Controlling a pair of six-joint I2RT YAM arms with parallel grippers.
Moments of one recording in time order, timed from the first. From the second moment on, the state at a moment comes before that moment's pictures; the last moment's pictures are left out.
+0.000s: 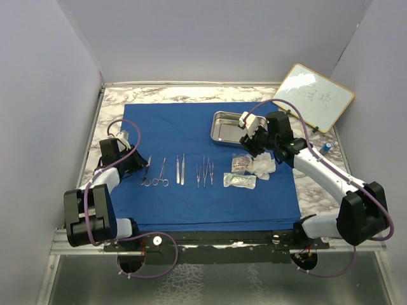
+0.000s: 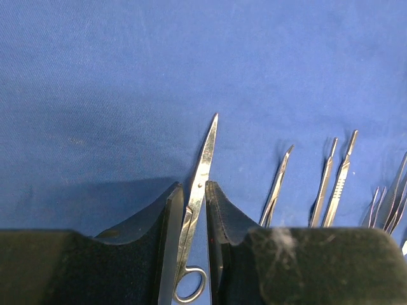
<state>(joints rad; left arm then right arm) 0.21 1.34 0.53 -0.02 0.44 -0.29 0.42 1.34 0.92 -0.24 -0.27 -0.52</state>
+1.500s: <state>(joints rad) 0.21 1.19 0.98 0.08 0.36 0.11 0.16 1.23 1.03 -0.10 0.08 -0.17</state>
